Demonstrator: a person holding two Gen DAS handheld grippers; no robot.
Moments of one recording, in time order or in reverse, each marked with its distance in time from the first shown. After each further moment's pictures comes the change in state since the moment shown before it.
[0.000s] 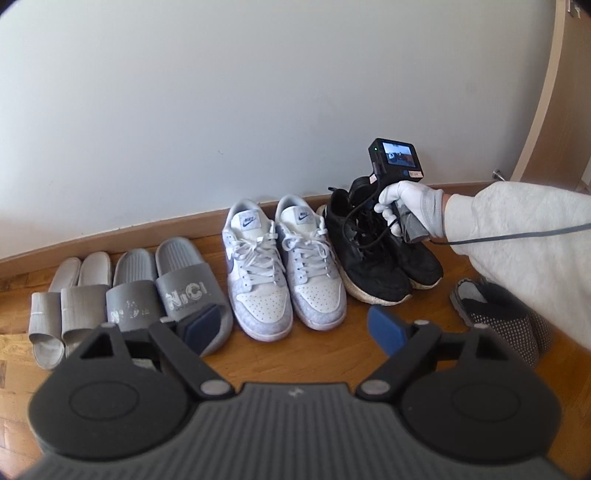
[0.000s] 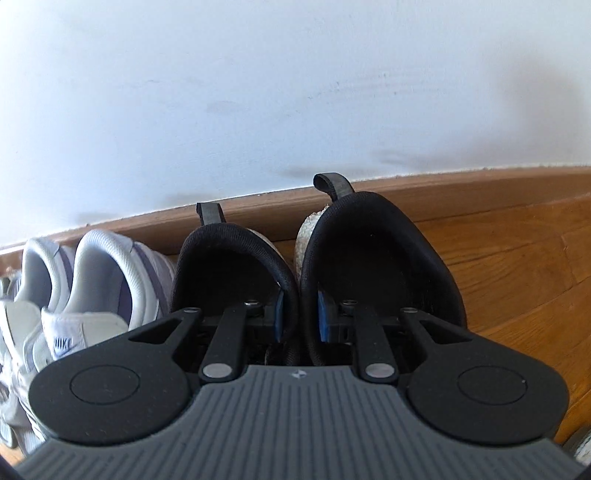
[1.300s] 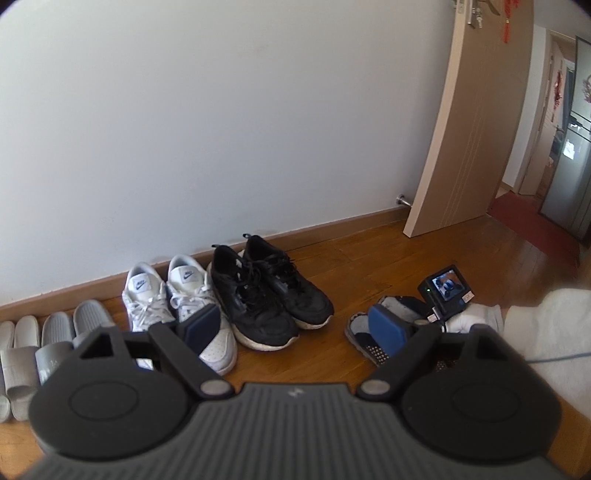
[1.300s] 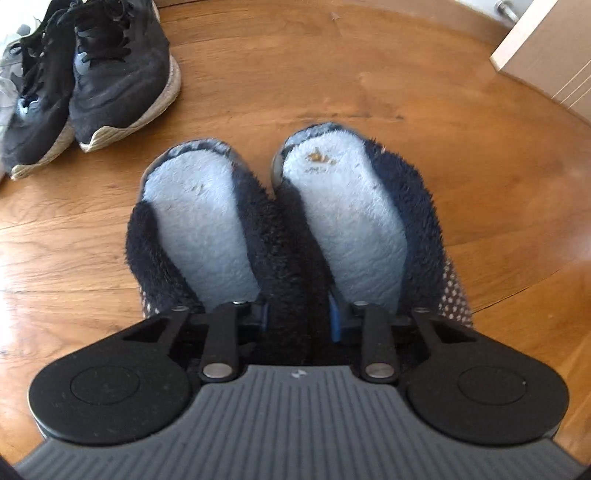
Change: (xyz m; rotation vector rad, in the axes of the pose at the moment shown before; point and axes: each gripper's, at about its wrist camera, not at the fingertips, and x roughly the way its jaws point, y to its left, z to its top) left arm -0.030 -0.096 0.013 0.117 -0.129 -0.223; right arm -0.141 -0.227 -0.236 -0.082 0.219 -0.261
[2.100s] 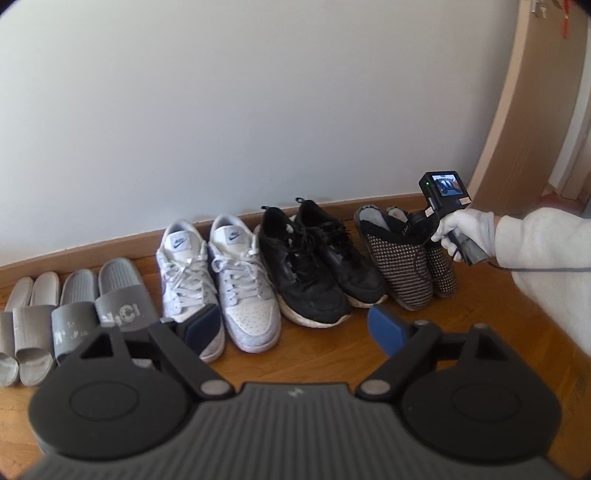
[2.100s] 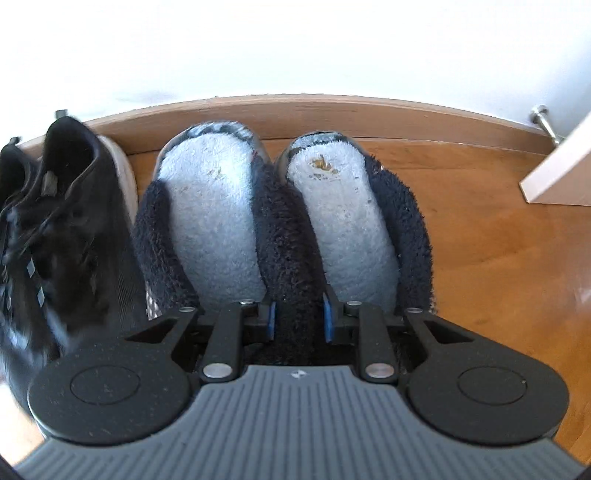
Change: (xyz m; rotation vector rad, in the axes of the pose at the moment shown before) left arm 0.037 0.052 -0.015 -0.104 0.092 0.131; right arm 0.034 0.019 0.194 -0.017 -0.107 -0.012
